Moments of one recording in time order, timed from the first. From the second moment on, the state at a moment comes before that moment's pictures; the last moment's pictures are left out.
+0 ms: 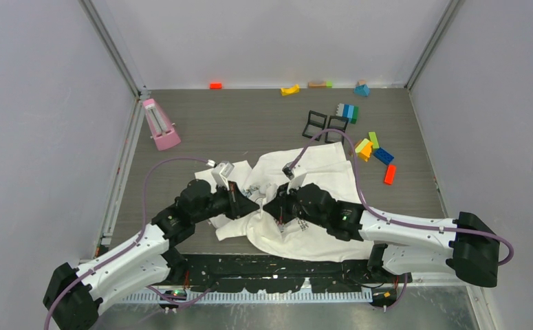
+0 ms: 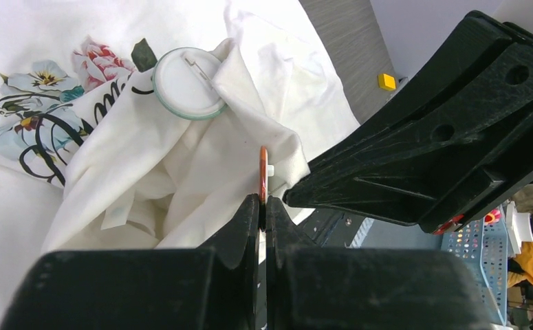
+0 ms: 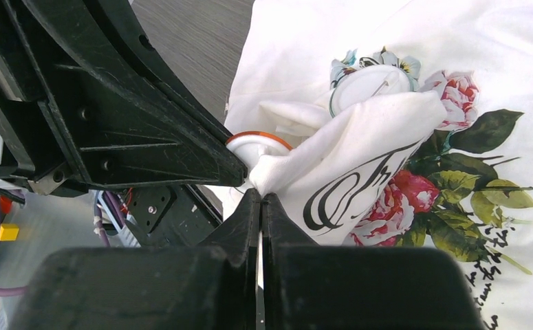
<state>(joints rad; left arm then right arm) -0.75 0.77 0.41 0.02 0.27 -0.72 1.12 1.12 0.62 0.10 0.15 0.66</state>
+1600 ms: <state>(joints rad) -0.74 0.72 0.35 0.05 0.25 -0.66 1.03 1.26 0.65 0.14 -0.04 0.84</state>
